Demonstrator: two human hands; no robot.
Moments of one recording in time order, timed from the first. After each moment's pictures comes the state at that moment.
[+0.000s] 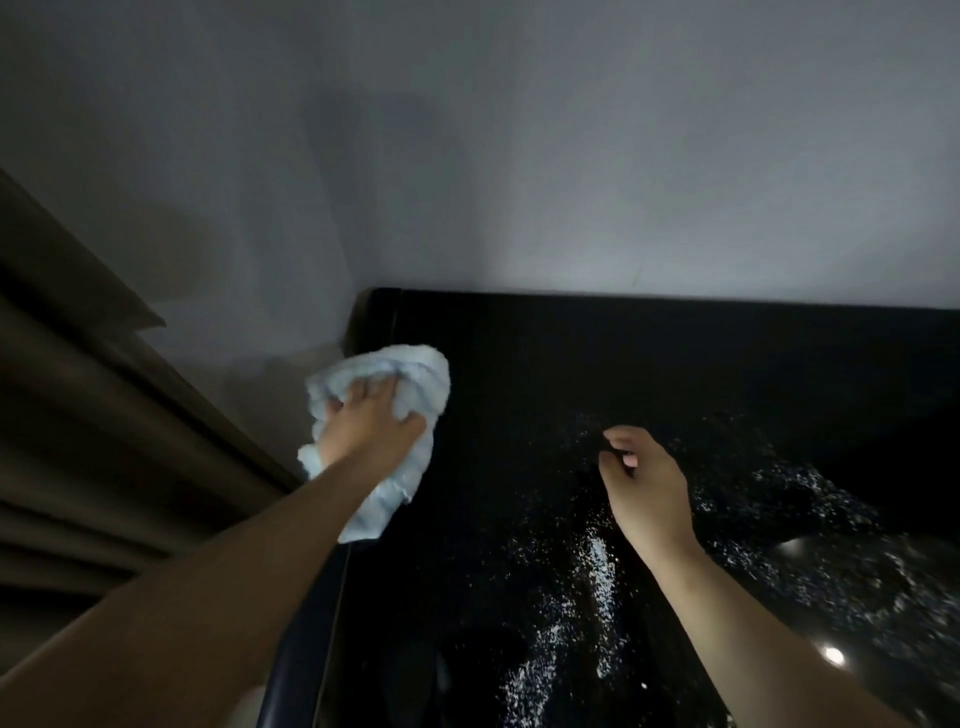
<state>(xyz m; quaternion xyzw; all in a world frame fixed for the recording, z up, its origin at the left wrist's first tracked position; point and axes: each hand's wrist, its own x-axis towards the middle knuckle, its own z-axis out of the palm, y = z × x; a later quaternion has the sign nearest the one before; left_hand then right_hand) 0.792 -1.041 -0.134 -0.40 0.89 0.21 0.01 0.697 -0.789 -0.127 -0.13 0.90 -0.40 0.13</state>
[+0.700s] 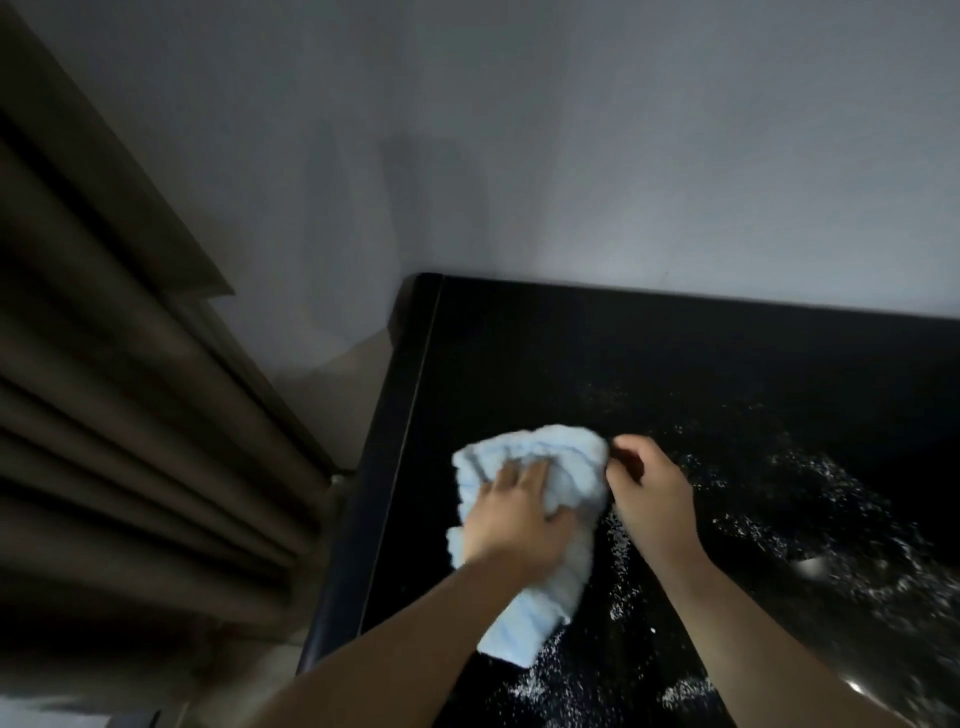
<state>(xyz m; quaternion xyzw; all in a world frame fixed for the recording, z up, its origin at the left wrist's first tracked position) 0.842 -0.878 -0.137 -0.33 0.90 0.29 0.03 0.740 -0.777 -0.124 -0.16 0.89 -0.40 0.12</state>
